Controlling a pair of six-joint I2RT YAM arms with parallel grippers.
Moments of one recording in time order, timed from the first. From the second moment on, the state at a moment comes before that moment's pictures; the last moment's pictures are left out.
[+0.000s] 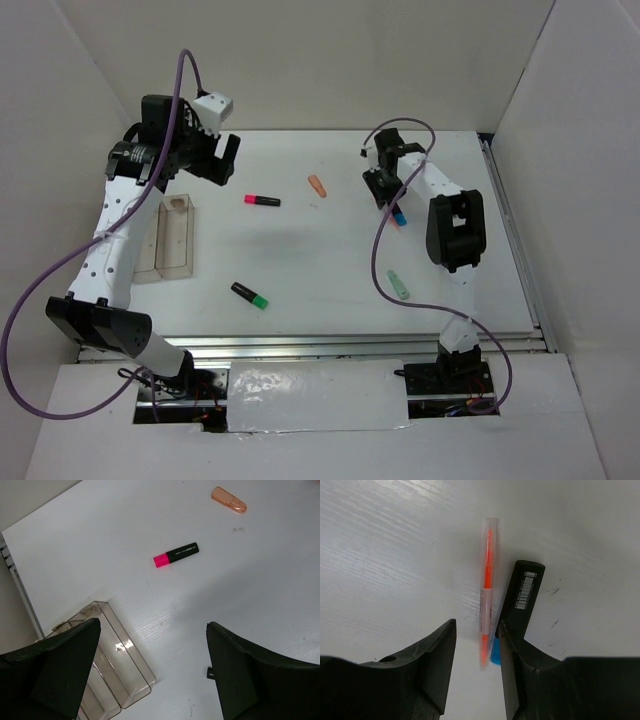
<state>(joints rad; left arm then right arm) -0.16 1.51 1.82 -0.93 0.13 0.28 0.23 2.23 1.89 -0.83 0.01 -0.23</state>
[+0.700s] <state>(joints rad) -0.16 1.51 1.76 -0.89 0.09 0.28 0.24 2.37 2.03 -0.91 -0.02 -0.23</state>
